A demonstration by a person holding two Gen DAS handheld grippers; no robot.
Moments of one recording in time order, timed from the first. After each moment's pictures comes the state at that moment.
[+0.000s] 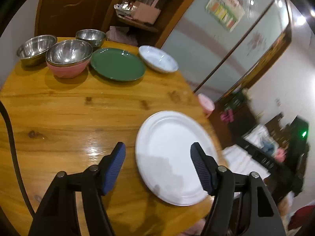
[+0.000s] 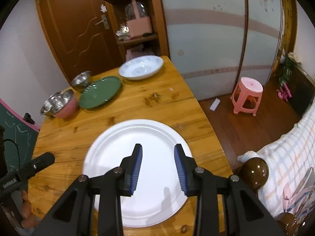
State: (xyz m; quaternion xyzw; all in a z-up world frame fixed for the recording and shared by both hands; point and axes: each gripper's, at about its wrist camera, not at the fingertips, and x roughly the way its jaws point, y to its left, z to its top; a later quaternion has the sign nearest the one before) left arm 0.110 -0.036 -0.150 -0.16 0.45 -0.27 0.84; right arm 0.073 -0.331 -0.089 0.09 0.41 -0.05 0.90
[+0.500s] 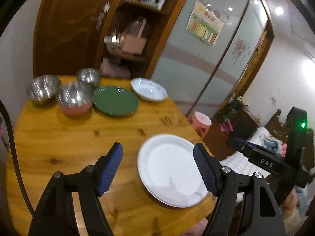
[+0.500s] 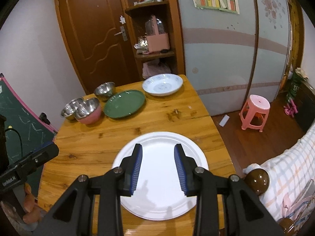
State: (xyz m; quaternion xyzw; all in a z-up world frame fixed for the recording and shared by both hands) left arm 0.068 -0.021 -0.089 -0.09 0.34 -0.27 0.90; right arm 0.049 -0.297 -0.044 0.07 0.37 -0.01 0.93
